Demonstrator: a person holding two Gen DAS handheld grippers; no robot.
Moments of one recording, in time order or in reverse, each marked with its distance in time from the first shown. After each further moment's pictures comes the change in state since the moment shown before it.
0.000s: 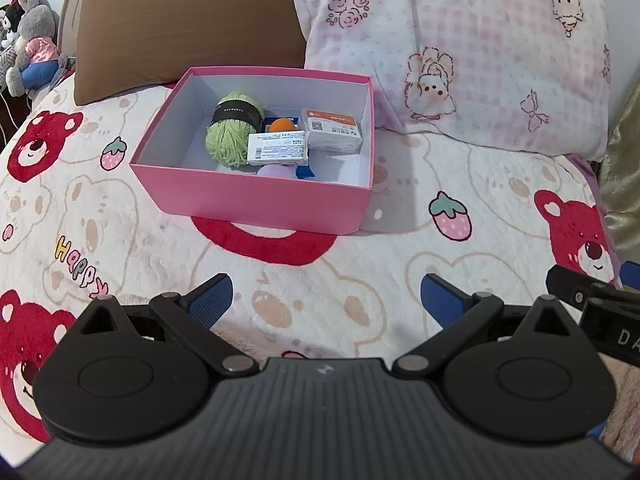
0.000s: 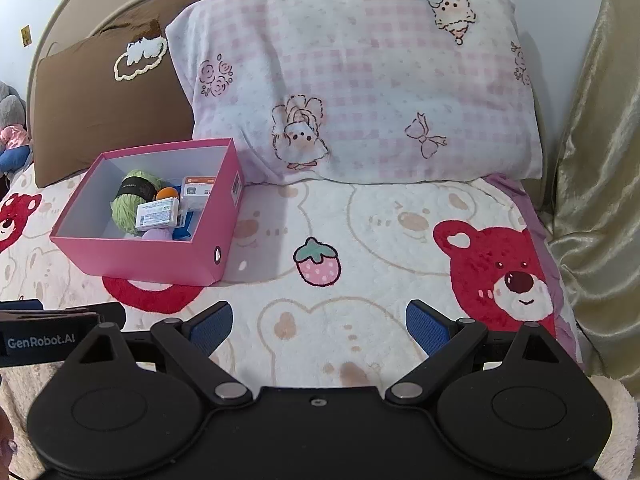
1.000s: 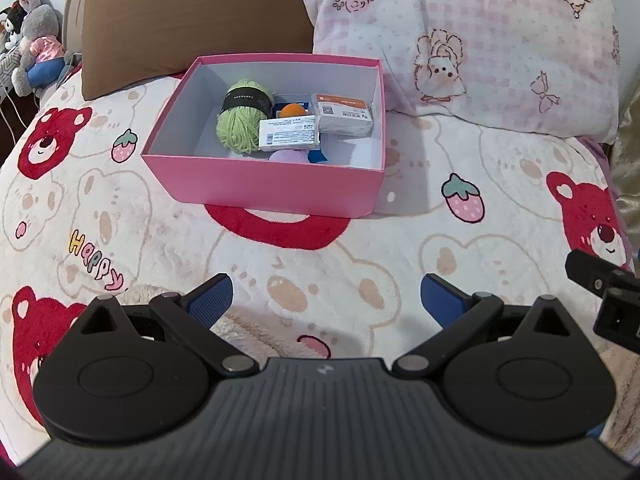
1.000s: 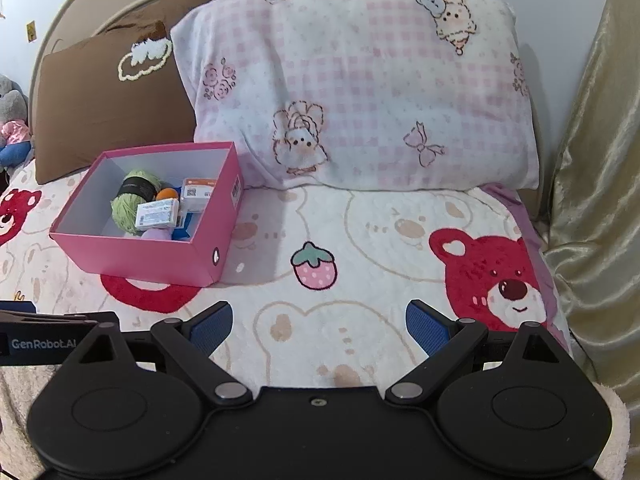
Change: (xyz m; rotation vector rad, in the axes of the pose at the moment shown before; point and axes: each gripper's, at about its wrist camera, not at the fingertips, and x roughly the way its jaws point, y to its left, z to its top) left arm -0.001 0.000 -0.002 0.023 0.048 0.039; right arm -0.007 -0.001 0.000 -0.031 -0.024 -0.002
